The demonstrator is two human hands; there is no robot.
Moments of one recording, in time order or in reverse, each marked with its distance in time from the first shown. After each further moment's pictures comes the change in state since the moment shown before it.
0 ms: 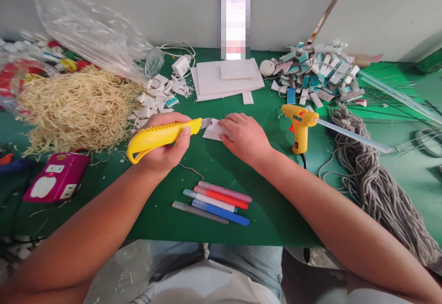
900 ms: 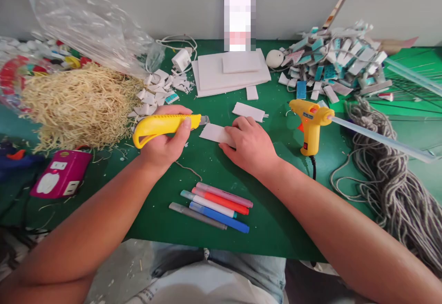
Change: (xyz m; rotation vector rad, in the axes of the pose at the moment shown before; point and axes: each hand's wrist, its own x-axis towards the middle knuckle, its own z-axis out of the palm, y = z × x) left_hand -0.004 -0.014 0.013 0.079 -0.086 -0.177; right_hand -0.019 -0.005 0.010 -0.004 0.011 0.051
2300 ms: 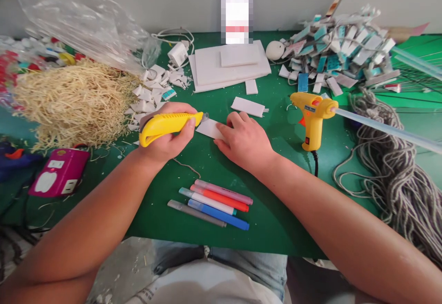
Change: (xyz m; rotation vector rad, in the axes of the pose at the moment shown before) left_hand 0.006 -0.001 -0.001 0.094 -0.098 0.207; right_hand 0.002 -0.002 0.007 -0.080 0.007 -0.090
